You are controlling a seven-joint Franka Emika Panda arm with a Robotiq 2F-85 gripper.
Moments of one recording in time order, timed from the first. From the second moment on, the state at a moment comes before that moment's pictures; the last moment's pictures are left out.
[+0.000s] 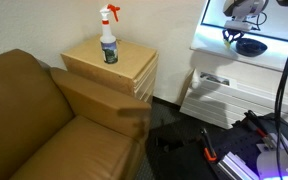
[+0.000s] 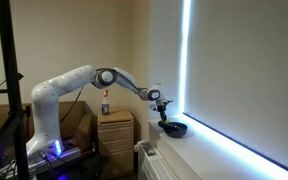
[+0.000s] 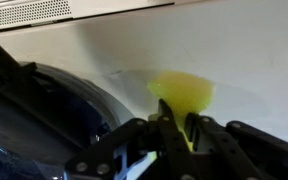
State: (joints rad) arm -0.41 1.10 -0.26 -1.04 0.12 2.28 0.35
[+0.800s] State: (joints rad) arm -0.48 1.15 -0.23 -0.89 0.14 2.07 0.25
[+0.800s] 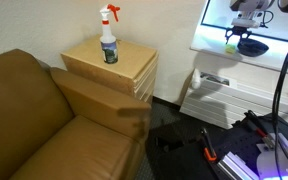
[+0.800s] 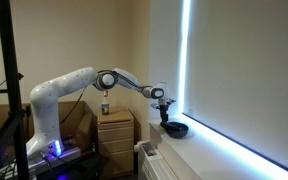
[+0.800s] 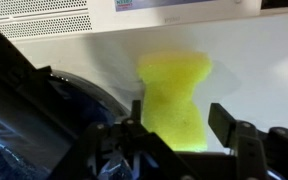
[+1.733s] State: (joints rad) arm -0.43 0.93 -0.14 -0.86 0.11 1.86 0.18
